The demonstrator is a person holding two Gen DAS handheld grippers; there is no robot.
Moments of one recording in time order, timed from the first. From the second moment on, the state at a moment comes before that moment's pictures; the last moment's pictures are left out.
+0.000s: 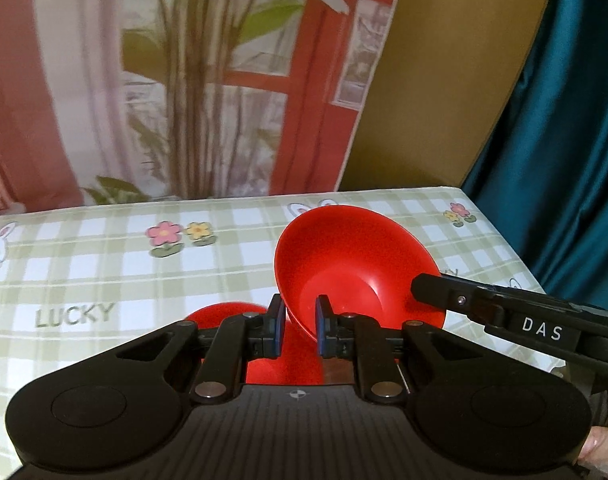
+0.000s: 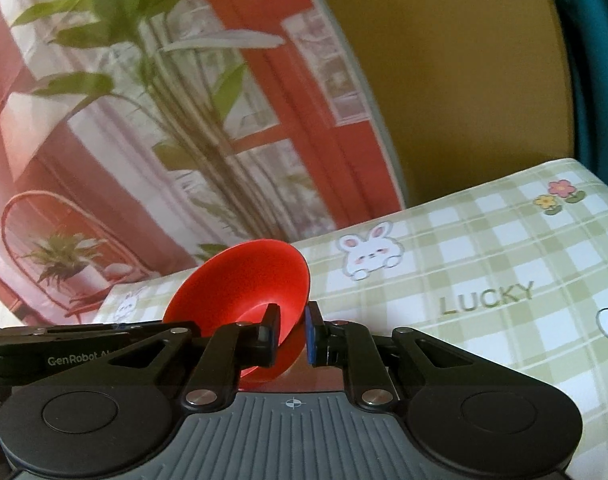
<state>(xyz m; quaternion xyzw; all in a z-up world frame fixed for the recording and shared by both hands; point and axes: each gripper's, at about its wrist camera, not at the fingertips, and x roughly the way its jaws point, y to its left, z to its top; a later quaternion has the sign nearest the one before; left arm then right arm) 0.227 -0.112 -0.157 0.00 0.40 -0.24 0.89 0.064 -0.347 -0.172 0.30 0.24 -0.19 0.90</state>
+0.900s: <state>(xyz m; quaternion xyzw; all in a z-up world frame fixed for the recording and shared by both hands) 0.214 -0.052 -0.190 -0.02 0.42 -0.18 0.89 0.115 -0.302 -0.190 0.28 0.33 -0.15 0.89</state>
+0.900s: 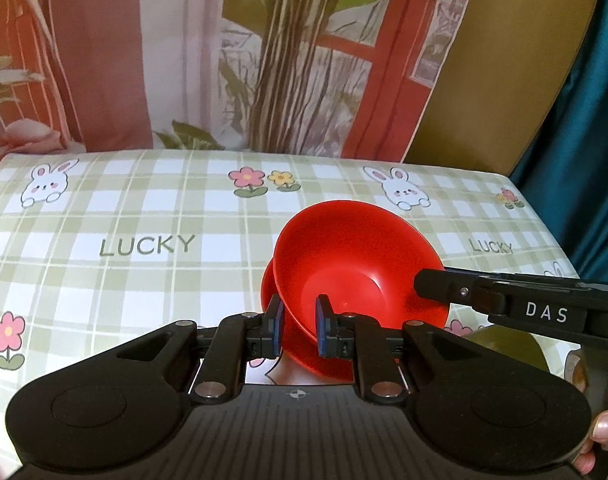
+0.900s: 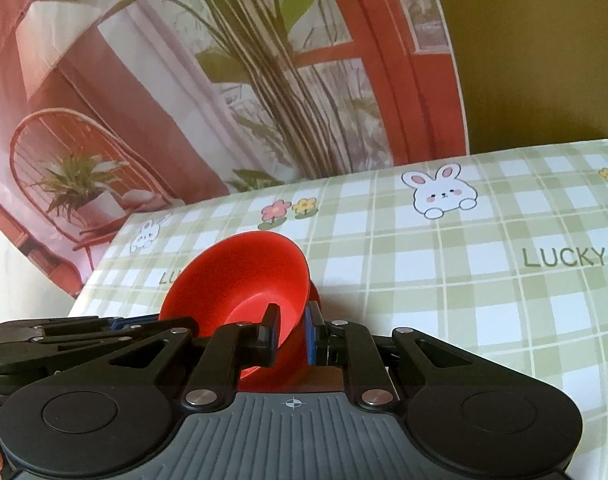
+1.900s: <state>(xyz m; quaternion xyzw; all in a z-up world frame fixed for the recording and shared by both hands) 0.193 0.000 -0.148 -0.05 0.38 -0.14 0.91 0.115 -0.275 -0.156 0.25 0.31 -0.14 0.91</state>
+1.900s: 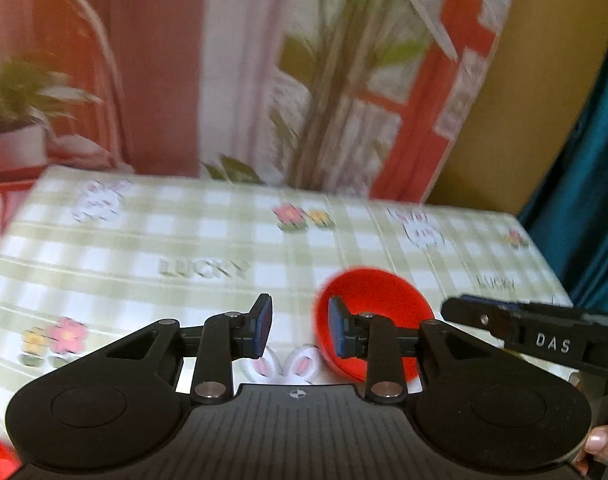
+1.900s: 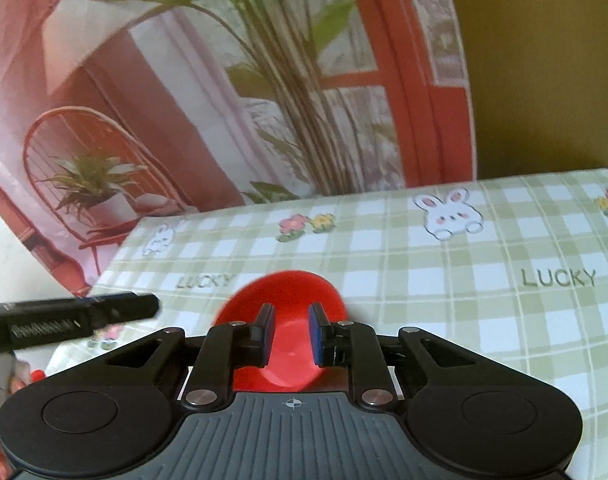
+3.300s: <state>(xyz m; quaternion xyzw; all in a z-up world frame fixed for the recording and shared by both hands) 0.057 0.256 -0.204 -0.22 0.41 0.11 0.88 0.271 0.007 -0.183 0.07 0.42 0.17 0.89</state>
